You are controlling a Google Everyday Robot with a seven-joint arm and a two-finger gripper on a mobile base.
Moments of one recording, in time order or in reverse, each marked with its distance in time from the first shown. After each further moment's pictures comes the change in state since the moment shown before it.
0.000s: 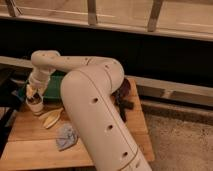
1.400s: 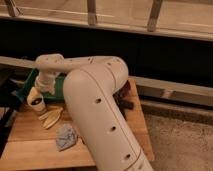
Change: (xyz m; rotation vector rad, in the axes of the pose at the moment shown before) arm 0.030 -0.029 0.006 0.084 0.036 0.082
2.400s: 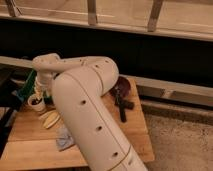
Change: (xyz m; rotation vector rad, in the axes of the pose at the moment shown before) arm -0.016 -0.016 0.017 0.072 0.008 0.045
